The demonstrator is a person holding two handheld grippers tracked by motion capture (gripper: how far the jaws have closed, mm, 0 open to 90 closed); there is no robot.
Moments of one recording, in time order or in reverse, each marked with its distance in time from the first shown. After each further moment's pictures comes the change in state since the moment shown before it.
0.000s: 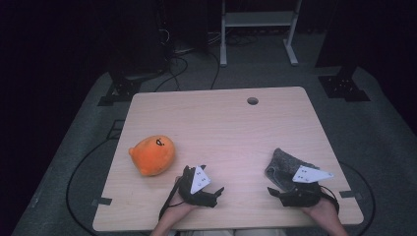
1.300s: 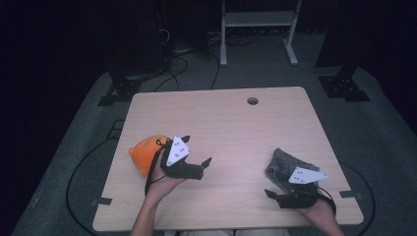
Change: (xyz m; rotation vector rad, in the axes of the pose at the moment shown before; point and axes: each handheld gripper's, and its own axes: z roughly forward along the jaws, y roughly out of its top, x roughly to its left) left arm 0.066 0.060 -0.049 -0.158 0.093 -0.035; right arm 0.006 -0.001 0.007 0.026 0.009 0.007
